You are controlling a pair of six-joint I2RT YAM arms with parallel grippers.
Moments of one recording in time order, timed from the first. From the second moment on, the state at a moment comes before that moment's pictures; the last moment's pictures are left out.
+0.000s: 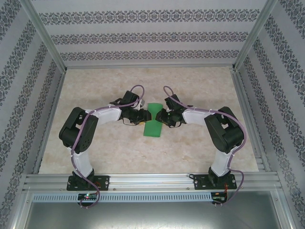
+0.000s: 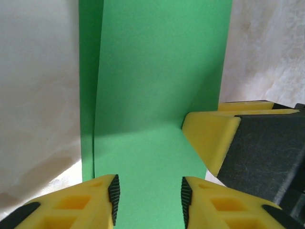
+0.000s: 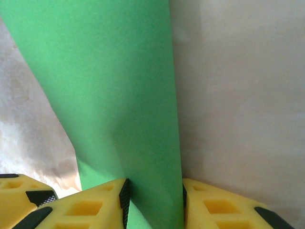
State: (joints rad) left arm -0.47 1.86 1.09 -0.25 0.53 -0.67; right arm 0.52 1.83 0.98 -0.17 -0.30 0.88
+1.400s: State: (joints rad) left arm -0.47 1.93 1.14 -0.28 0.52 -0.62; right arm 0.45 1.83 0.99 -0.16 -0.40 0.85
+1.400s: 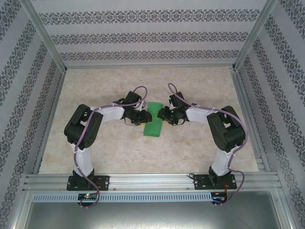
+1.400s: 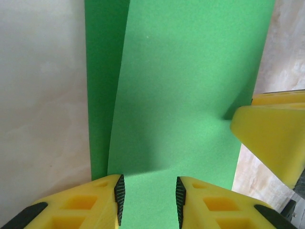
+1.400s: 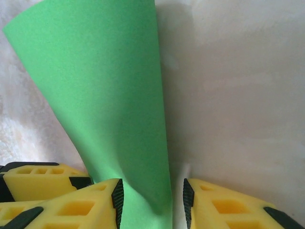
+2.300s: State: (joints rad) left arm -0.47 1.86 1.15 -0.36 0.51 -0.59; right arm 0.51 1.90 1.16 -0.33 -0.28 0.75
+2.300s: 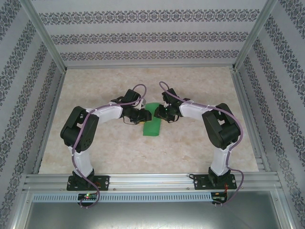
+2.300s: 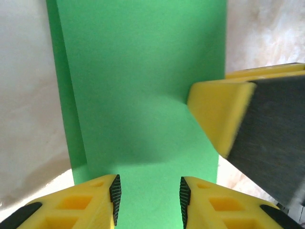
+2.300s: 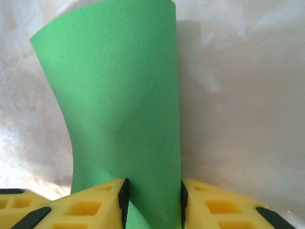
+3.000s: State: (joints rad) left arm -0.45 1.70 1.12 -0.47 0.37 -0.55; right arm 0.55 1.95 1.24 -0.44 -0.18 0.73
